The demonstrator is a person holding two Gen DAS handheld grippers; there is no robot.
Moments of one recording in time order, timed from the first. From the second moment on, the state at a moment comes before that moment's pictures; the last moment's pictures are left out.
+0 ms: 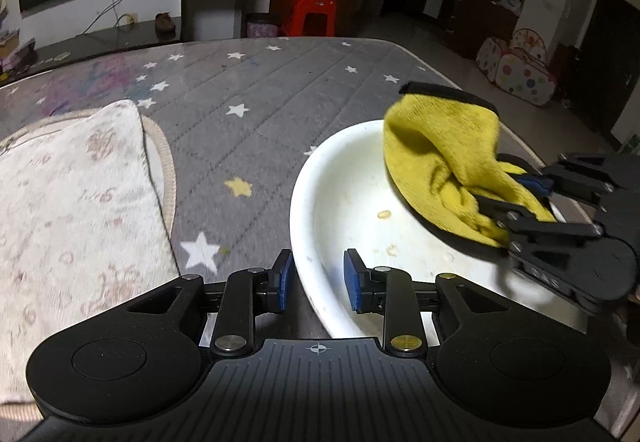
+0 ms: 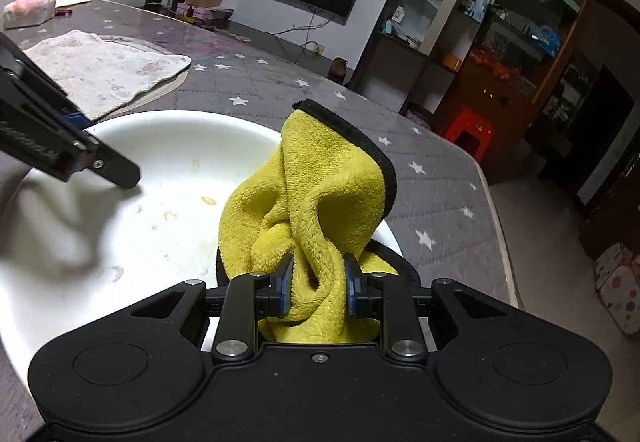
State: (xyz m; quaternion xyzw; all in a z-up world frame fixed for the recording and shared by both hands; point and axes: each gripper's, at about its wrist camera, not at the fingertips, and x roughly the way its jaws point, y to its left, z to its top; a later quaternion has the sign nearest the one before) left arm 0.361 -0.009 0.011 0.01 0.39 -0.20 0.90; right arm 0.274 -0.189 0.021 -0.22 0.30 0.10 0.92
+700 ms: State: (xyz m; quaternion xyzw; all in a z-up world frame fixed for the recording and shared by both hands) left arm 0.306 -0.008 0.018 -0.04 0.40 -0.19 0.90; right arm 0.272 -0.145 0.030 -0.23 0.29 0.17 0.91
